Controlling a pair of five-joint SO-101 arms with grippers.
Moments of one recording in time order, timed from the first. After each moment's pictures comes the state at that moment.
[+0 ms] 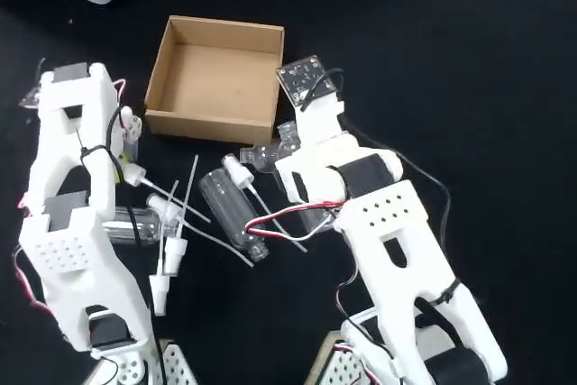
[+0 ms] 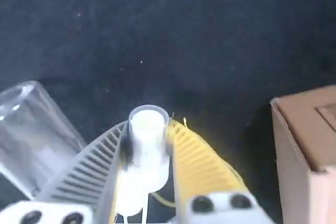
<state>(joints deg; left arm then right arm) -17.1 25.0 -11.0 85.3 49.6 -21.9 -31.6 38.1 62.9 3.0</state>
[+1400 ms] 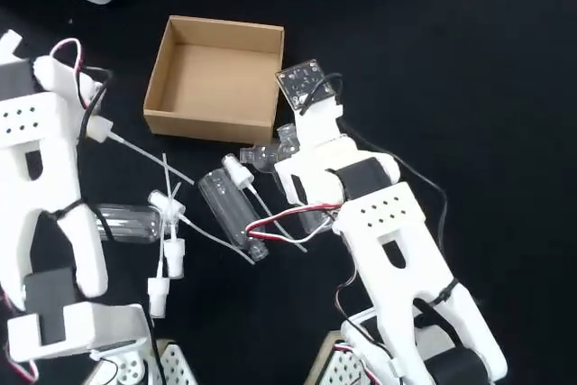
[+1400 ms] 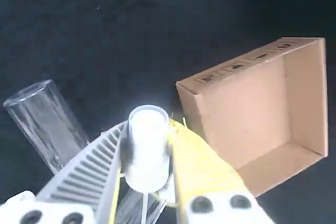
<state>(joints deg) -19.2 -7.3 -9.5 88.8 49.8 -21.9 -31.6 41.0 59.8 3.0</state>
